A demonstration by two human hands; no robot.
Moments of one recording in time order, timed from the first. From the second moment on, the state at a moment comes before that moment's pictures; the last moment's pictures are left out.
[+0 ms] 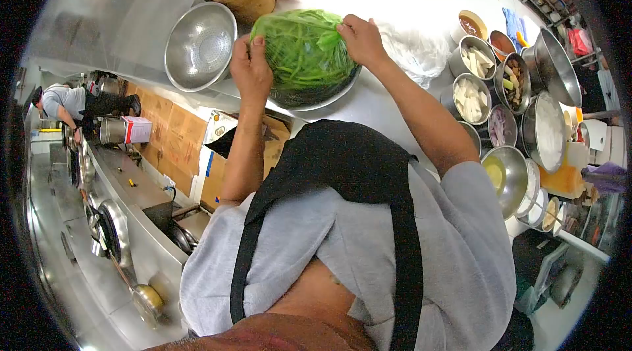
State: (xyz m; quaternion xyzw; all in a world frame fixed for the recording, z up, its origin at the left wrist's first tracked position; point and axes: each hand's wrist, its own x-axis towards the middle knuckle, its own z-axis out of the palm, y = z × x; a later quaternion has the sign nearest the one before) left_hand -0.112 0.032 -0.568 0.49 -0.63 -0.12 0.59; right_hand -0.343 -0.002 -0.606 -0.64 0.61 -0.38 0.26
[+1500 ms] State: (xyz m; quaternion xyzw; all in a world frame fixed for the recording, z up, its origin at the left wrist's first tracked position) left_hand -0.136 -0.027 -0.597 0.37 -0.73 -0.48 0.31; right_hand -0.455 -0.033 -0.640 -0.65 0.73 -0.20 -0.04
